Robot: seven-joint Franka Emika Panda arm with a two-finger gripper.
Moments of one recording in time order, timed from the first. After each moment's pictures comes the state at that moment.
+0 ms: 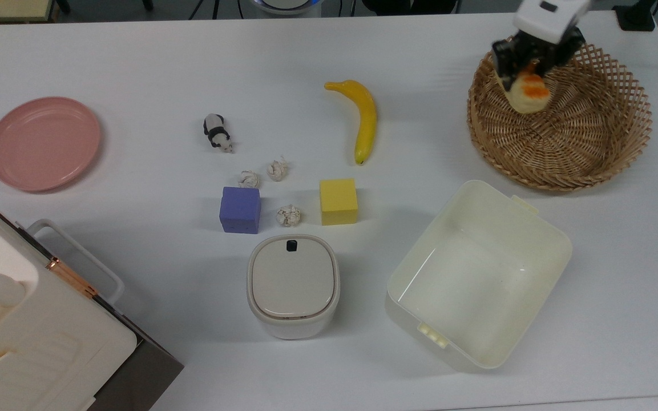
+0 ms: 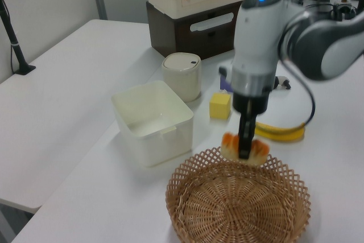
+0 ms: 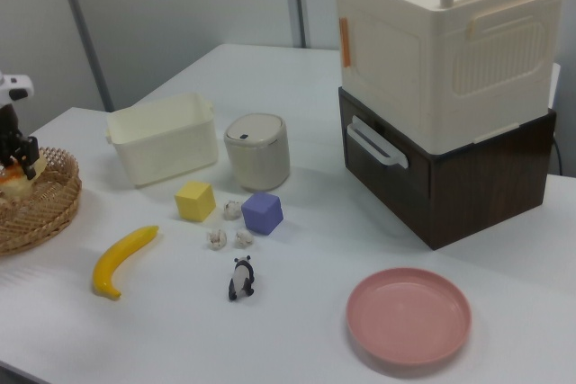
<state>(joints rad) 0.73 0.32 -0.01 -1.64 0.02 2.03 0.49</state>
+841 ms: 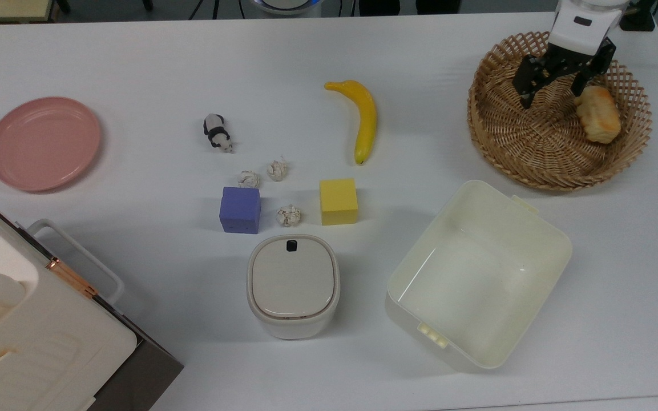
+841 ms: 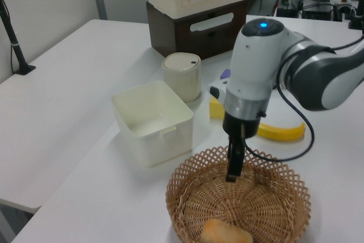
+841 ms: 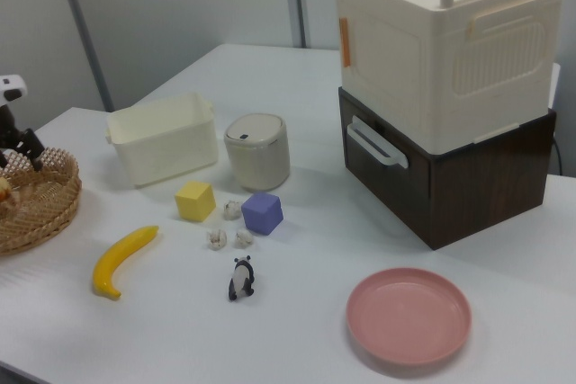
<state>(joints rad) 0.79 0.40 -0.03 -1.58 -0.04 2.13 0.49</state>
